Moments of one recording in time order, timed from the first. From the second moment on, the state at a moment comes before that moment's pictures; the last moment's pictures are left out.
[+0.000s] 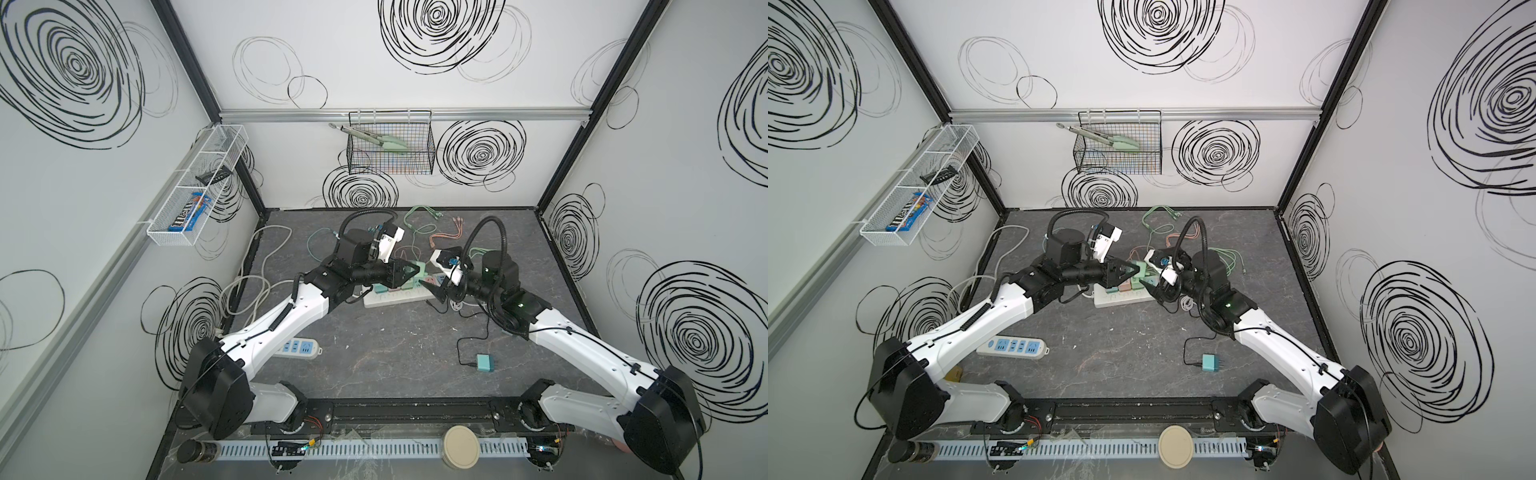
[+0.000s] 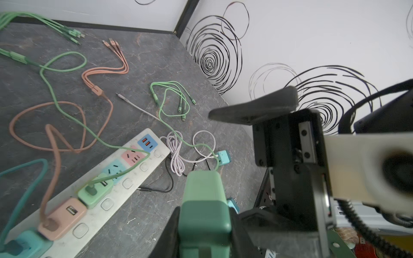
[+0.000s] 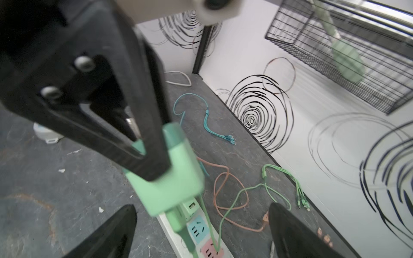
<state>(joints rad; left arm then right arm) -0.55 1.35 1.07 -0.19 0.54 -0.43 0.55 1.12 0.77 0.11 -0.27 -0.35</state>
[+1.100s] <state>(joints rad) -0.50 1.18 0.96 0.10 0.80 -0.50 0.03 1.54 0.69 0.14 -0.67 0.86</state>
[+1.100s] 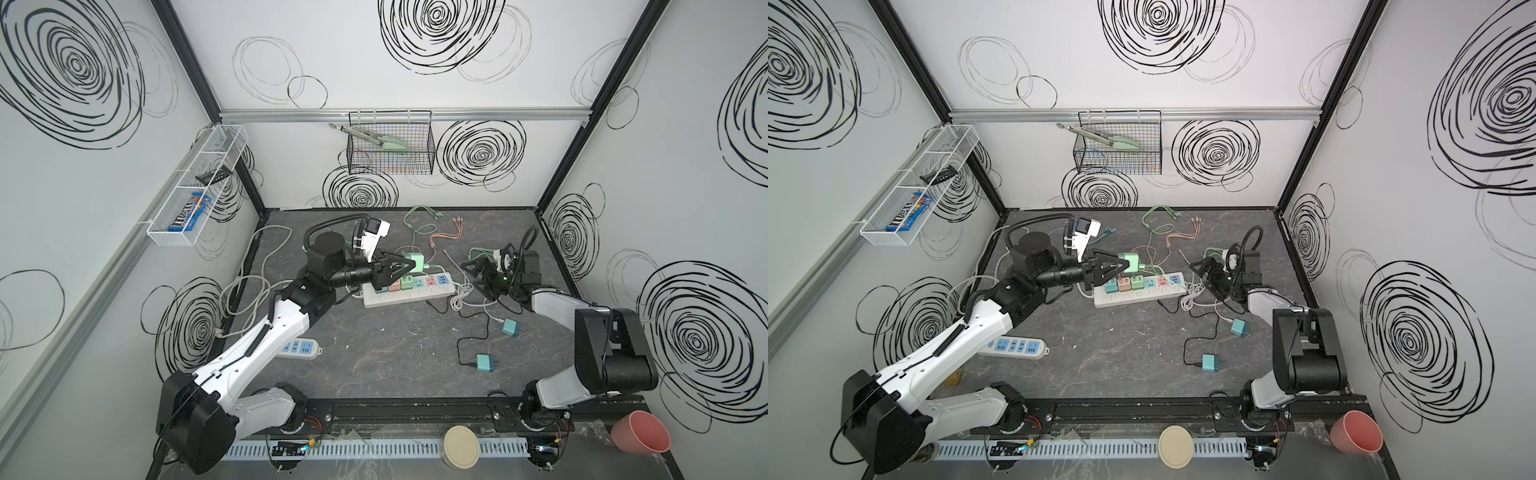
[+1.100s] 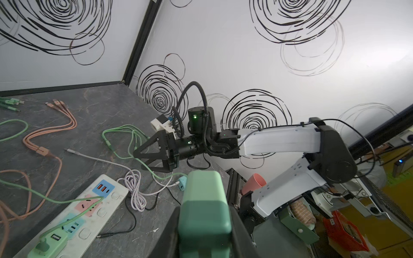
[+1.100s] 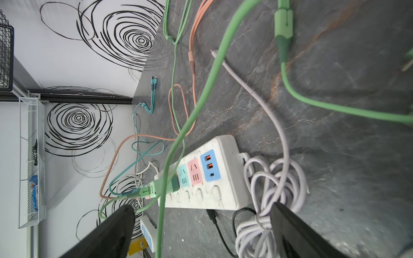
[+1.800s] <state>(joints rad) -0.64 1.08 0.90 0.08 0.63 -0.38 0.00 1.69 1.27 0.20 -0.54 0.70</state>
